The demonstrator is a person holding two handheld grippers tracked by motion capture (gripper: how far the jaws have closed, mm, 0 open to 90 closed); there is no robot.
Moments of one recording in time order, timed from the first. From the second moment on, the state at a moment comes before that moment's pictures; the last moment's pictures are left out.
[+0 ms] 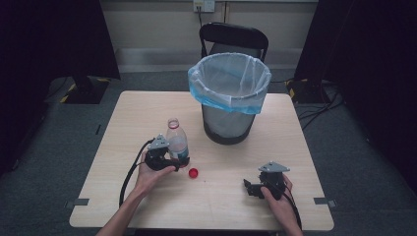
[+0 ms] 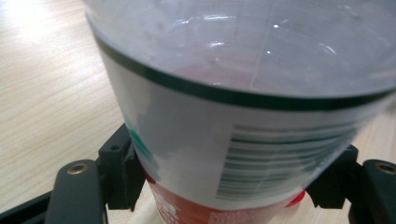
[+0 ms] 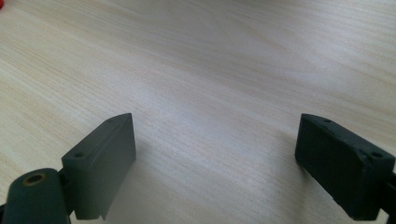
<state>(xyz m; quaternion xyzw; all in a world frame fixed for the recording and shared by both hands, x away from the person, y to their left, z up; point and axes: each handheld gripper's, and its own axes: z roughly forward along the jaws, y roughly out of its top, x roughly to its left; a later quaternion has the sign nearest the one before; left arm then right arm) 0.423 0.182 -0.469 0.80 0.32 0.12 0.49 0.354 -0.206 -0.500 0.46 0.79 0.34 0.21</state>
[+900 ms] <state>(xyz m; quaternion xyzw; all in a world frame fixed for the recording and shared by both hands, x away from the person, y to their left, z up) 0.419 0.187 -0.421 0.79 0.30 0.11 0.53 0.354 -0.206 -0.500 0.46 0.79 0.34 0.21</state>
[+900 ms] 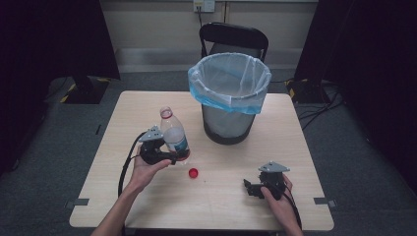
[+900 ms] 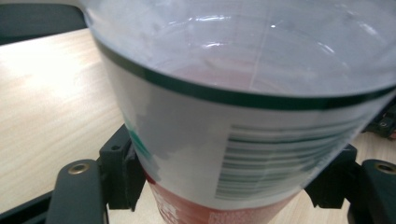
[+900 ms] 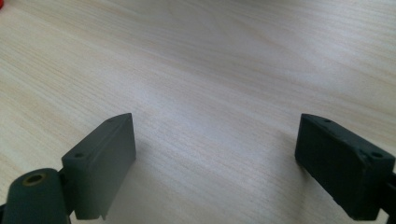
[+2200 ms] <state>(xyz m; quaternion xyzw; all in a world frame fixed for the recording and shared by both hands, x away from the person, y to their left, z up) 0.423 0.190 -0.317 0.74 0.25 0.12 0.61 0.354 -0.206 -0.500 0.46 0.79 0.34 0.21</state>
